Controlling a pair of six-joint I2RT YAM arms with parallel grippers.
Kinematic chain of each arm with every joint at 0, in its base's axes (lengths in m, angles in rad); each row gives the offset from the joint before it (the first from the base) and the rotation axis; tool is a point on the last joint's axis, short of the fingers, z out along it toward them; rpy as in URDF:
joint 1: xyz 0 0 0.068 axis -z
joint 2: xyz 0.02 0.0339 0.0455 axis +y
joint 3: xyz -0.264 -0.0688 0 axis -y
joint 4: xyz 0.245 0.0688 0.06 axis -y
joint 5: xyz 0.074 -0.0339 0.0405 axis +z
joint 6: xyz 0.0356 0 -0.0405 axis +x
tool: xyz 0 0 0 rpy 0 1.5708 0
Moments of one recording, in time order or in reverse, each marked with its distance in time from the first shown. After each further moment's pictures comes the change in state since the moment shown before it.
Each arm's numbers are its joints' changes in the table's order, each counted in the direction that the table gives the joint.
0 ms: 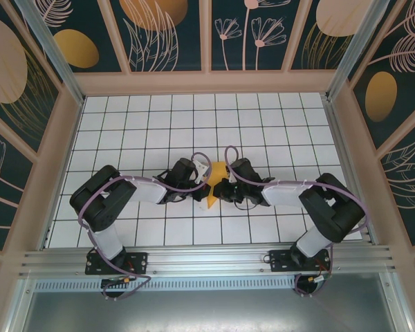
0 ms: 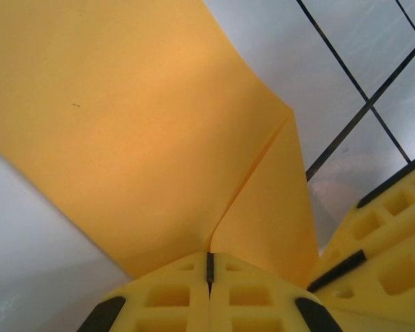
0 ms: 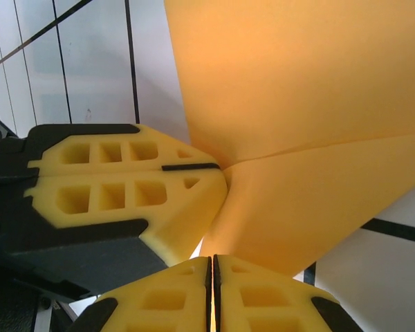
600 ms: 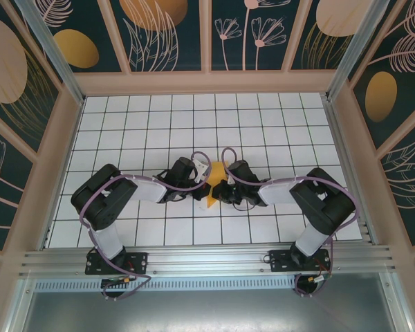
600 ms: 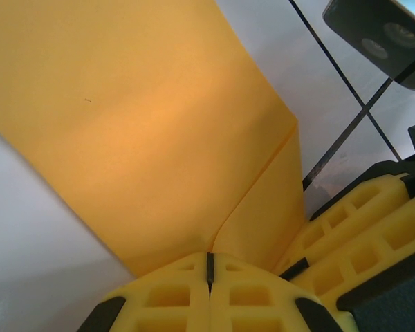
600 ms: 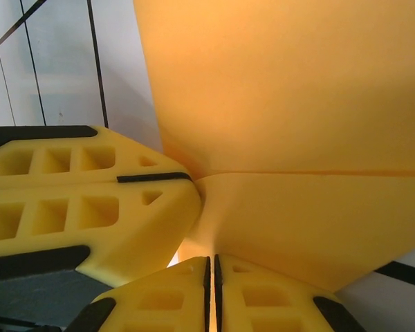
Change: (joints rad) left arm -0.011 0.013 0.005 0.017 -0.024 0.000; right arm -0.003 0.068 -0.009 0.069 0.006 0.011
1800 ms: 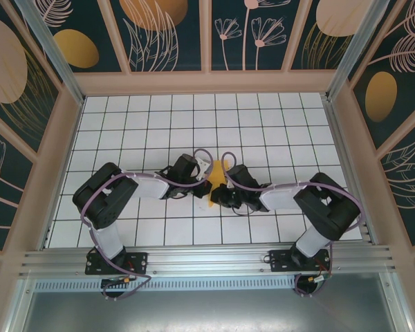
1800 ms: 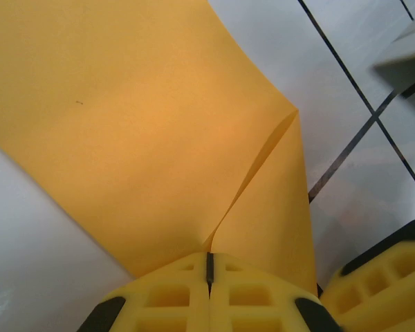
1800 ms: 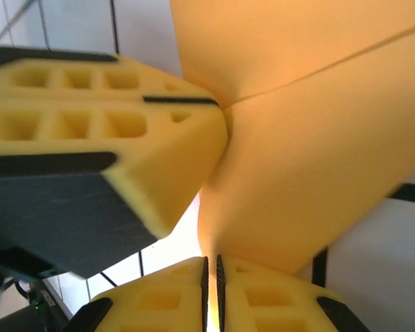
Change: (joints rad) left arm -0.002 0.013 0.072 -0.105 0.006 0.013; right arm -0.032 -0.075 -0.051 0.017 -0.038 0.039
